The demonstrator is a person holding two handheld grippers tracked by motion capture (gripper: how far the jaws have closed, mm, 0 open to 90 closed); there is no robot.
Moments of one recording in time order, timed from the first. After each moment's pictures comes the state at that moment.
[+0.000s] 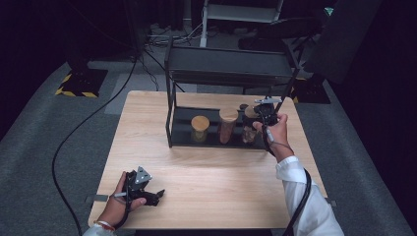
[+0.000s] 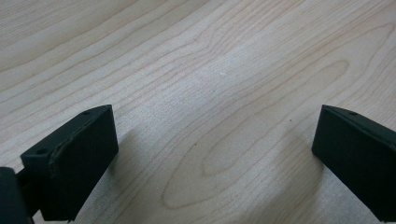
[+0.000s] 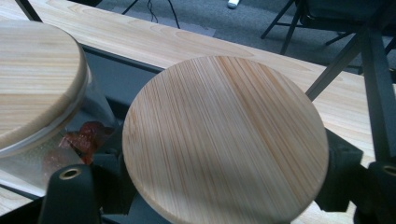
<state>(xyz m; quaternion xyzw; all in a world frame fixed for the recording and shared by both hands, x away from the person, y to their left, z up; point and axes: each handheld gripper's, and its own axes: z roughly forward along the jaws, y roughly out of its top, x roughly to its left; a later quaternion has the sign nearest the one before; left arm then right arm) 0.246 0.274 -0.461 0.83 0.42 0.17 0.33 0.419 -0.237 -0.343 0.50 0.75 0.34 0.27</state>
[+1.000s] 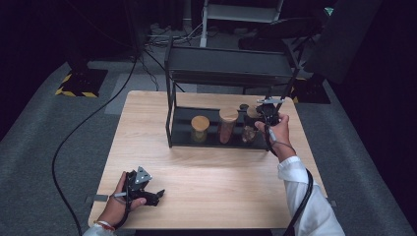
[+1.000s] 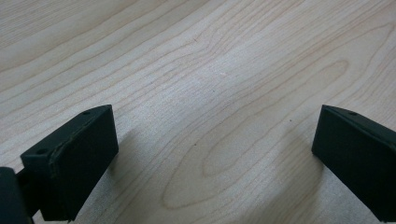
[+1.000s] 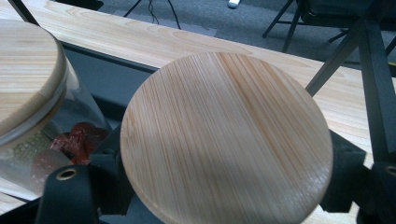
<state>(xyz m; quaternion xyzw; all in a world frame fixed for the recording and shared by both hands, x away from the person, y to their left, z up) 0.246 0.274 -0.461 0.83 0.42 0.17 0.33 0.423 -0.246 -0.347 0.50 0.75 0.34 0.26</state>
